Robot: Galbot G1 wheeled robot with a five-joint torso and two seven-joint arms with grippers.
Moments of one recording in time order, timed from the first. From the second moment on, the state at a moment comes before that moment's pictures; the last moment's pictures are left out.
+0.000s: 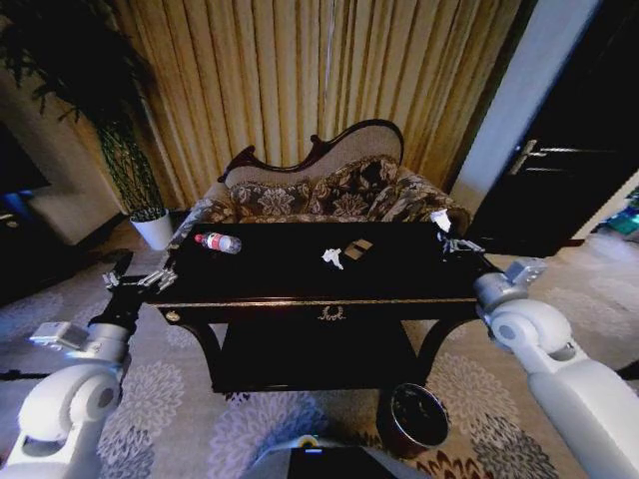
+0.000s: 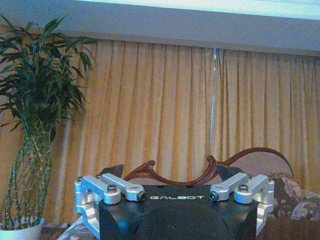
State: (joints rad) left arm 1.54 -1.13 -1.00 -2.31 -0.69 0.20 0.02; right arm -1.30 0.74 0.75 2.09 0.93 -0.23 0.21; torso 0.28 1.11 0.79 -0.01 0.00
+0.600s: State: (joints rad) left arm 1.54 -1.13 -1.00 -2.30 -0.69 0.20 0.02; right arm -1.30 0.76 0.75 2.09 0.91 -0.23 0.22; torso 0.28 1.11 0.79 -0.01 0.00
